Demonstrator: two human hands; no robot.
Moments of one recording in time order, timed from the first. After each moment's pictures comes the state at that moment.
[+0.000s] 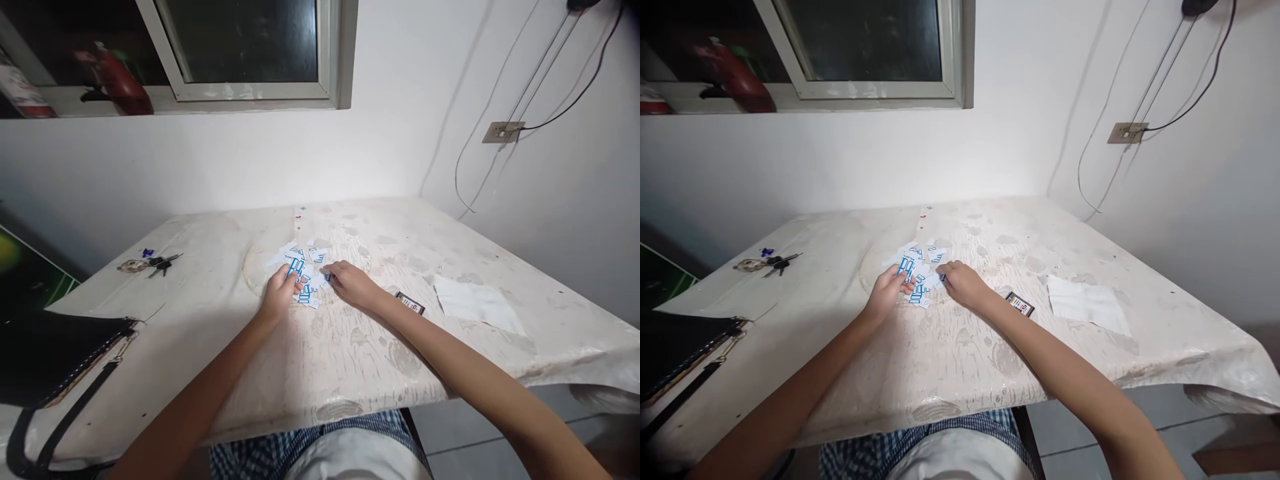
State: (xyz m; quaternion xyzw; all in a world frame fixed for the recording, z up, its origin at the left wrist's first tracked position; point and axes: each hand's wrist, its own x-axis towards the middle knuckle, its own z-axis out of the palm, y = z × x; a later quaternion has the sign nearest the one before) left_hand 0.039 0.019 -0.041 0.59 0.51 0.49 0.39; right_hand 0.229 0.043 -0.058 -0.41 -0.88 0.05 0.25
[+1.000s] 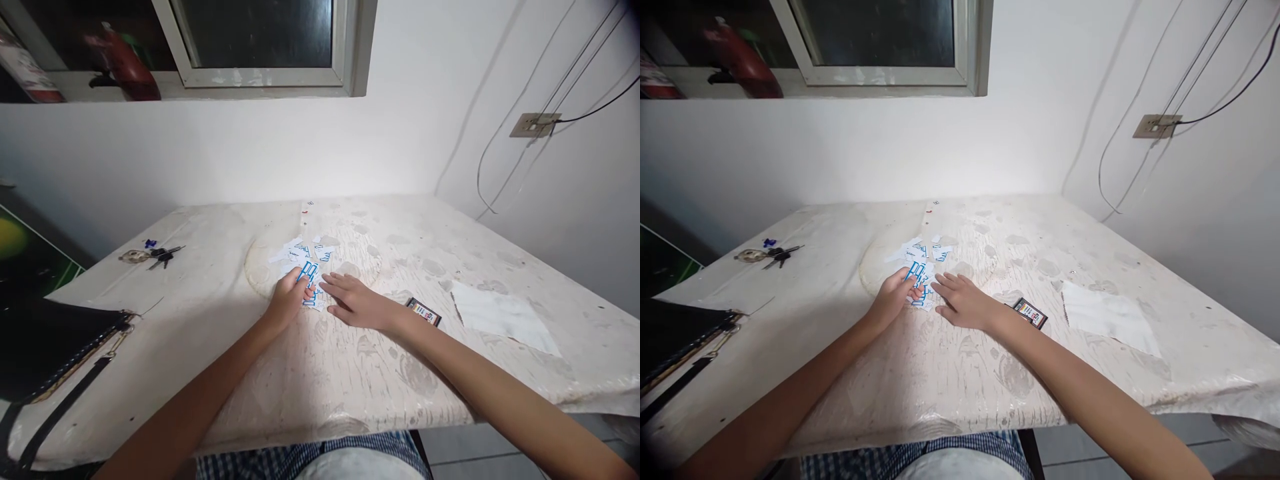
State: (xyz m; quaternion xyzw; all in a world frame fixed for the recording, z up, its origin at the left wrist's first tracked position) left_hand 0.046 0.013 -0.046 0.59 0.53 0.44 0.41; right_hand 0.234 0.016 -0.051 -0.33 -0.92 0.13 0.17
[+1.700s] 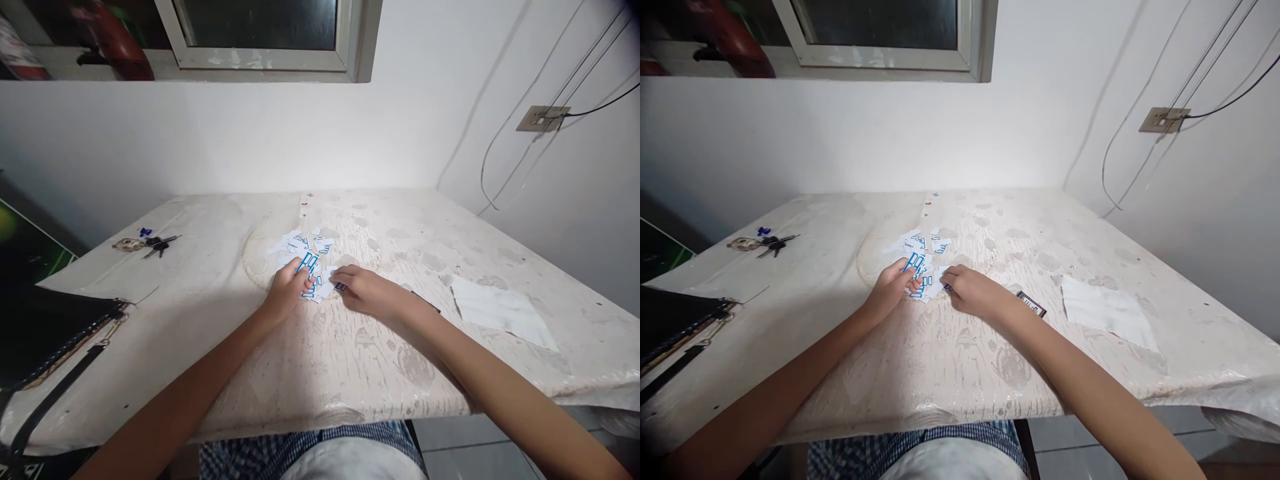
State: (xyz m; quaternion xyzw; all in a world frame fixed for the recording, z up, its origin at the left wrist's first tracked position) left_hand 0.051 0.011 -0.044 0.59 0.53 0.45 0.42; right_hand 0.243 0.014 -0.039 -0.30 -0.93 0.08 0.18
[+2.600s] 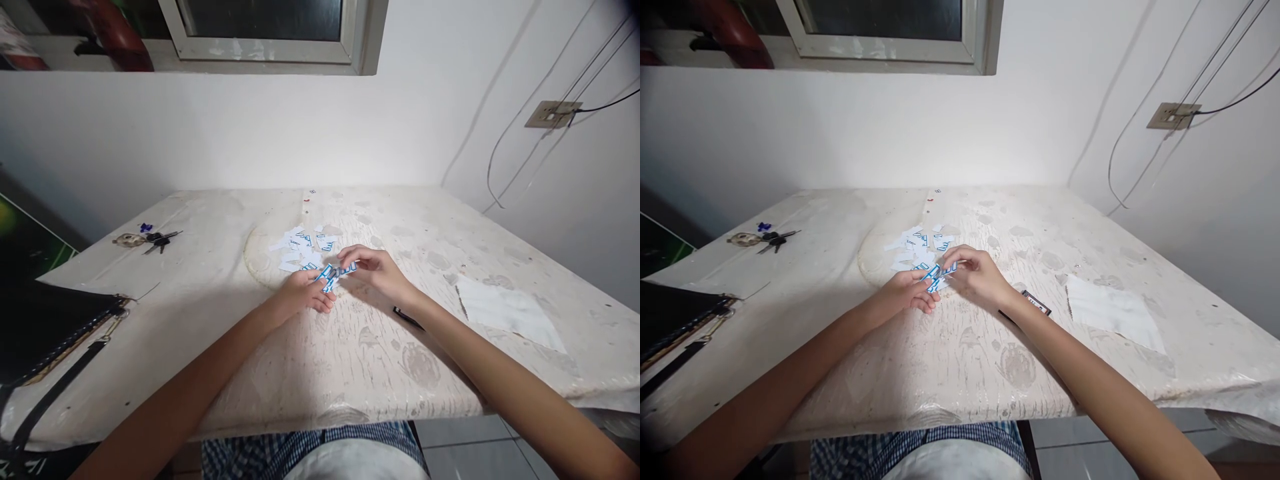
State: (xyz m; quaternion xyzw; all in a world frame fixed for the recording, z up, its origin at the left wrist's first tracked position) left_hand 0.056 0.003 -0.036 0.52 0.47 0.31 0.64; right_hand 0.241 0.020 -0.032 -0.29 -0.70 0.46 0.46
